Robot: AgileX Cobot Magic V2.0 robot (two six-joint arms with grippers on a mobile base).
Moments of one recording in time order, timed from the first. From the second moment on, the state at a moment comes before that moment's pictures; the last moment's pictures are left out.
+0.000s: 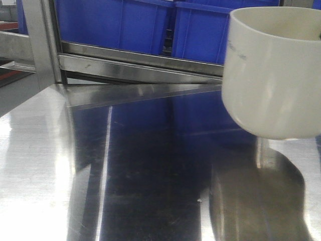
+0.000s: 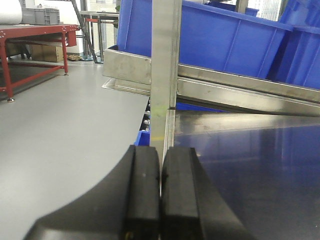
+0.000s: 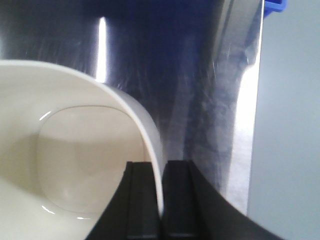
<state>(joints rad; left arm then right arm) -0.05 -0.01 0.01 -0.08 0.06 0.04 0.23 1.21 -1.05 0.00 0.85 0.15</state>
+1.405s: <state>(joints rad) -0.05 -0.01 0.01 -0.08 0.06 0.04 0.00 0.30 -0.52 -0.01 0.71 0.08</state>
